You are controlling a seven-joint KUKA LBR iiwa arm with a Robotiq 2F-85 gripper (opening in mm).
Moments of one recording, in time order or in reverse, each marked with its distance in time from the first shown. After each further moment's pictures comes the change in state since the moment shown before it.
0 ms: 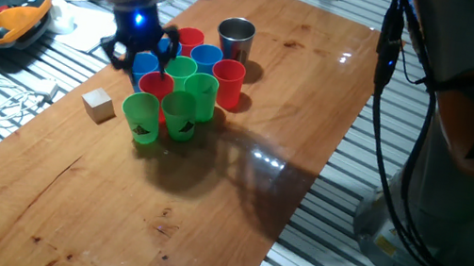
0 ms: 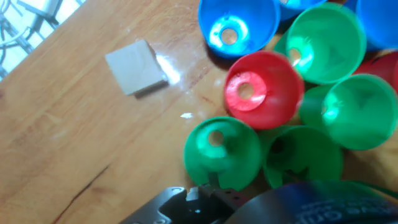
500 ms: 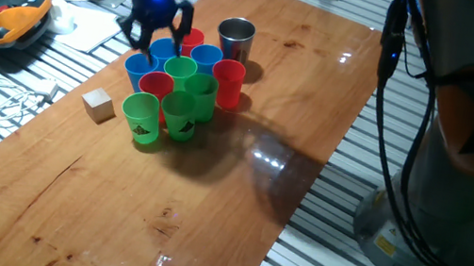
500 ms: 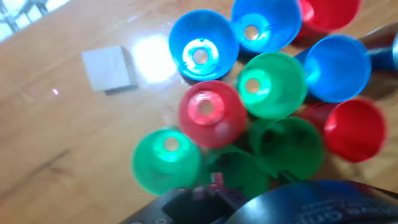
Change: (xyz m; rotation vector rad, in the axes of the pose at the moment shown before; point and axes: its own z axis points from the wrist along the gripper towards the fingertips) arm -0.017 -0.037 -0.032 0.033 0.009 -0.140
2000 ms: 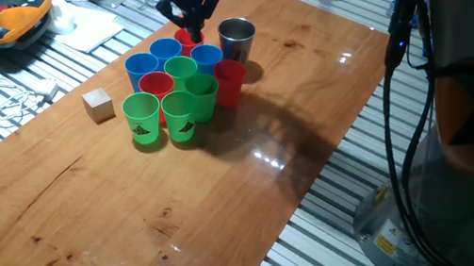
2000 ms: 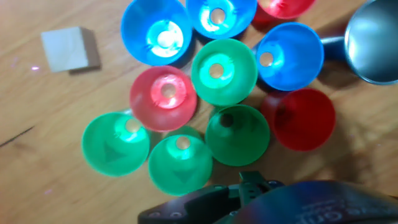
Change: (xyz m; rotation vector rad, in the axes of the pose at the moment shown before) arm -0.008 -0.078 -0.029 0.076 0.032 -0.147
